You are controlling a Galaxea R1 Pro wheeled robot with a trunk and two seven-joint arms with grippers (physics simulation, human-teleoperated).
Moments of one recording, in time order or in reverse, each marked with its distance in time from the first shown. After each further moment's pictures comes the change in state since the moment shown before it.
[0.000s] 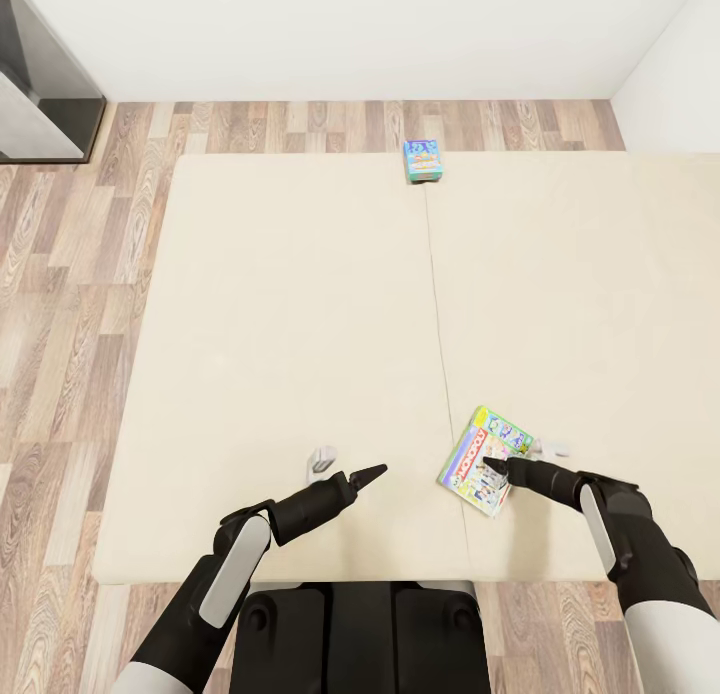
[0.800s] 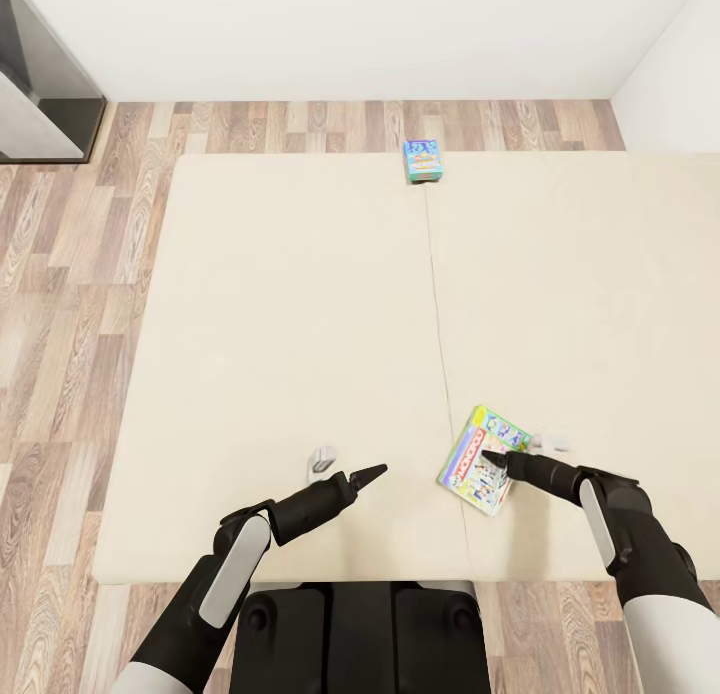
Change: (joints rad) left arm 0.001 0.000 0.000 -0.001 0.000 0.000 0.000; right arm -0.015 0.000 0.000 0.000 -0.026 -0.001 0.002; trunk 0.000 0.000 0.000
